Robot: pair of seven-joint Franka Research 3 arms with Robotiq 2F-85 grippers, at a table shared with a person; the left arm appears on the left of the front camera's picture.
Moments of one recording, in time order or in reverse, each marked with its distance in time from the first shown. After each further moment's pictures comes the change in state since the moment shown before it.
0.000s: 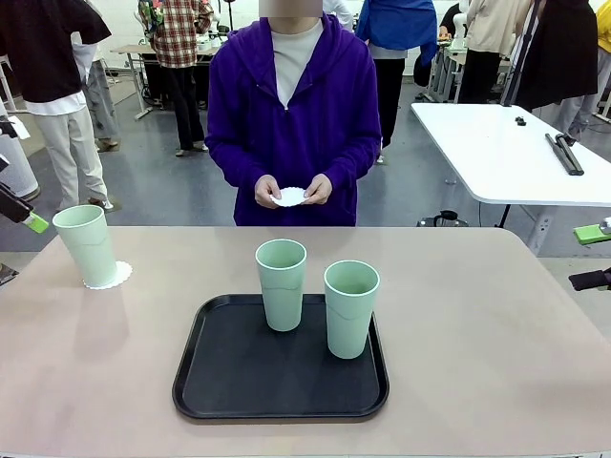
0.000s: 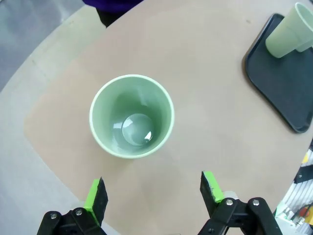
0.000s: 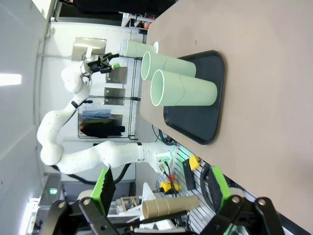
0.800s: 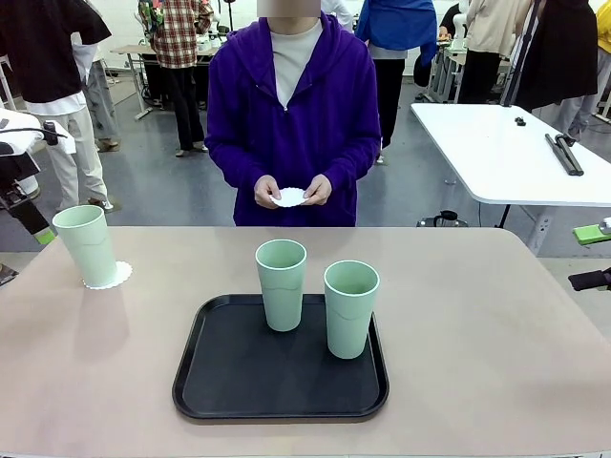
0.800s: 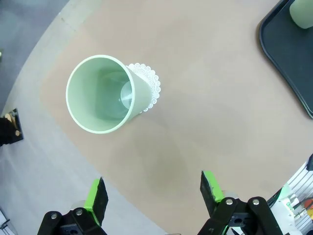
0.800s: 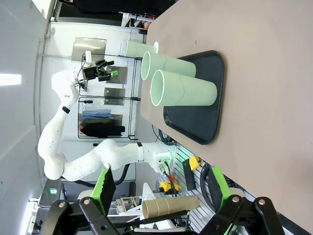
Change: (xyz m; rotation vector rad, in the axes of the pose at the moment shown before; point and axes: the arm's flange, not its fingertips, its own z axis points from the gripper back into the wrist) left arm 0.036 -0.086 0.010 0.224 0.257 -0.015; right arm 0.000 0.000 0.000 0.000 0.000 0.000
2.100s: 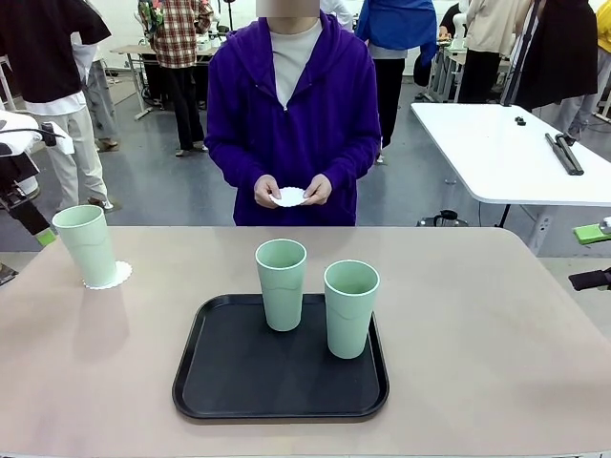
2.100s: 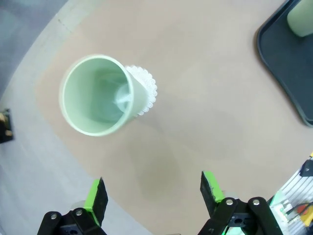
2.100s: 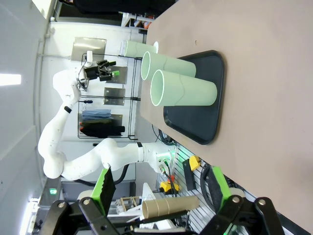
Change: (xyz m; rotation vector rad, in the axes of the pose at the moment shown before) left arm -0.008 0.001 -0.011 -0.050 -0.026 0.058; right arm 0.000 0.000 0.000 0.000 0.000 0.000
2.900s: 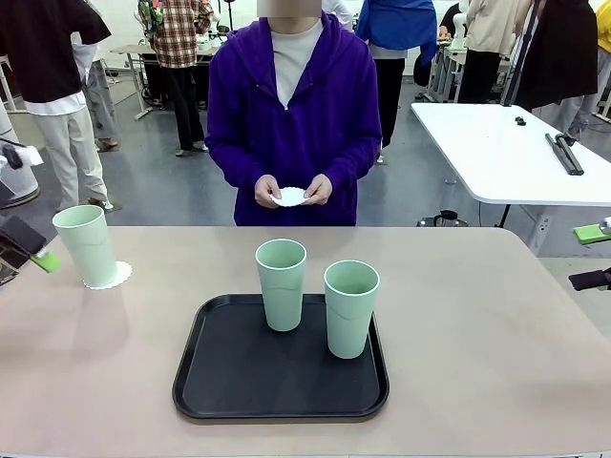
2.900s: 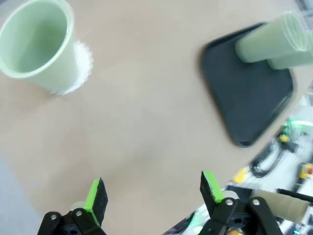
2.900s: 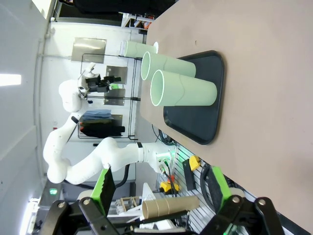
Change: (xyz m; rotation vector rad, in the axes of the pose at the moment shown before) left arm -0.059 -0.022 -0.001 -0.376 -0.133 0.306; right arm 0.000 0.000 0.000 0.000 -0.001 0.000
